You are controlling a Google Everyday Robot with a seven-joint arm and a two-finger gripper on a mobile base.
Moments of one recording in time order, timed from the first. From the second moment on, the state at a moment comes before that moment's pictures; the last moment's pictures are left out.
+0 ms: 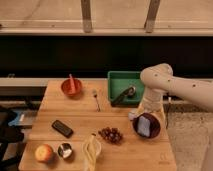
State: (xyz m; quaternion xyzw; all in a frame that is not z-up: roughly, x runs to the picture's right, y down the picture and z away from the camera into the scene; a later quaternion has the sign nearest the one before) arm 0.239 0.154 0.732 -0.23 0.37 0.73 0.53
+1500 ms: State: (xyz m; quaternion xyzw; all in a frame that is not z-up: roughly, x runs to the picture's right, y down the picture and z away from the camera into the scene) arm 0.220 0.167 0.752 -0.38 0.30 0.74 0.47
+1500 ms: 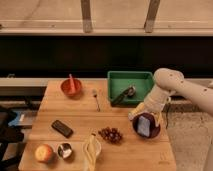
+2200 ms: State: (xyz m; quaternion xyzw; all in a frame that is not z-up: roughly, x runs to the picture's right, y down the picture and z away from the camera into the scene) arm 0.221 0.173 0.756 -0.35 0.31 0.74 0.49
